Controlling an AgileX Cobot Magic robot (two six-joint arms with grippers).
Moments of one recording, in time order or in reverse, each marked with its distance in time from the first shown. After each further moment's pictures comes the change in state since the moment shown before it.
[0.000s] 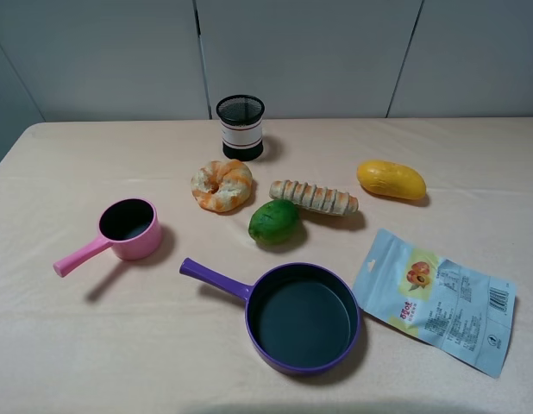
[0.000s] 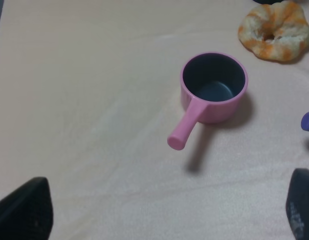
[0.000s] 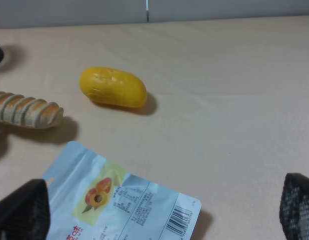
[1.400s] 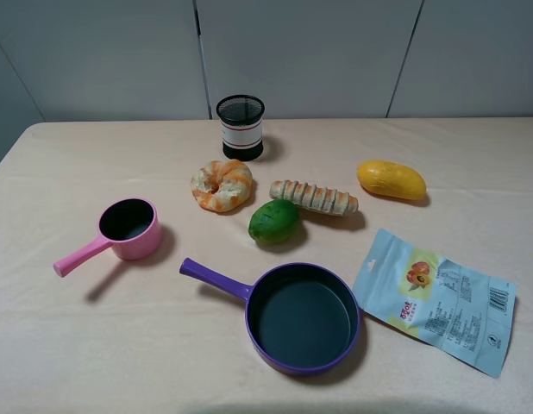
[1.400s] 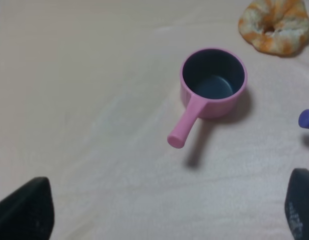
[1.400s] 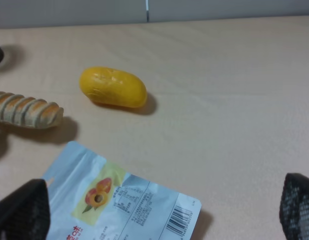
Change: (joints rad) left arm 0.000 0.205 -0.103 0.000 0.004 0.009; right arm 0.000 0.000 0.000 0.000 0.000 0.000
